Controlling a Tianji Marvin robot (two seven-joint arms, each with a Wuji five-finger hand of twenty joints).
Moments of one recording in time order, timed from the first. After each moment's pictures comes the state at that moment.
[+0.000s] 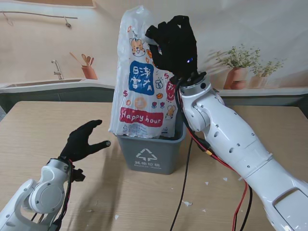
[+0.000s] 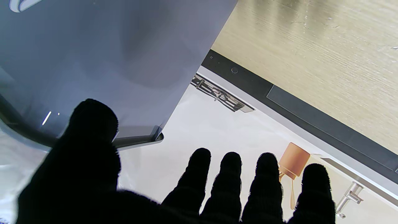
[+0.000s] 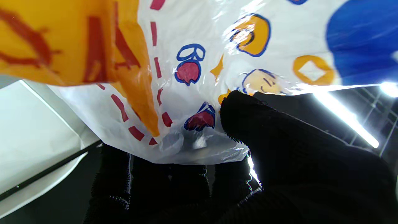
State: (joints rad) left arm 1.74 -1.11 -1.42 -1.74 0.57 -0.07 0.06; right arm -0.85 -1.21 0.85 -1.35 -1.08 -0.08 -0.94; left_hand 0.49 -0.30 0.32 -0.08 0.19 0.20 0.33 0.22 0.21 0.21 0.24 0.22 0.11 0.24 0.30 0.46 -0.10 0.40 0.42 0.43; right_hand 0.61 -0.60 1.06 -0.31 0.56 -0.17 1.33 0.36 0.84 0.03 1.33 0.65 0.72 0.06 1.16 0.61 0.20 0.10 1.17 0.38
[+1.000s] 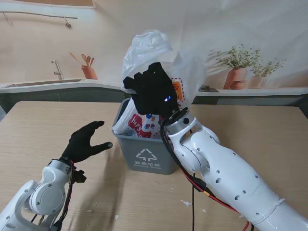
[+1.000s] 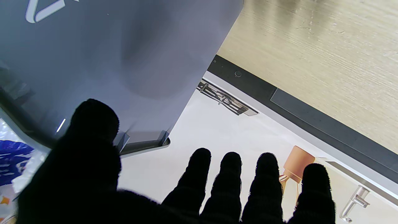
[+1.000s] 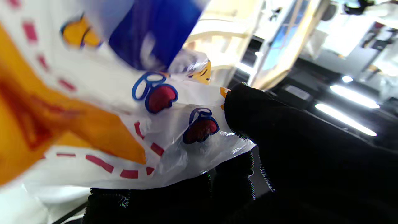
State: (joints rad) left arm 1.75 -1.11 -1.42 -1.76 0.58 -0.07 0.05; right arm -1.12 -1.14 0.82 -1.70 -1.15 0.00 -0.56; left_hand 0.49 -0.30 0.33 -0.08 0.19 0.20 0.33 0.22 0.21 0.21 0.24 0.22 0.11 0.24 0.30 0.46 -0.10 0.40 0.42 0.44; right_hand 0.56 -0.72 1.16 -0.31 0.69 -0.20 1.25 0.37 0.97 -0.01 1.30 0.64 0.87 0.04 1.11 0.57 0.26 0.12 1.17 0.38
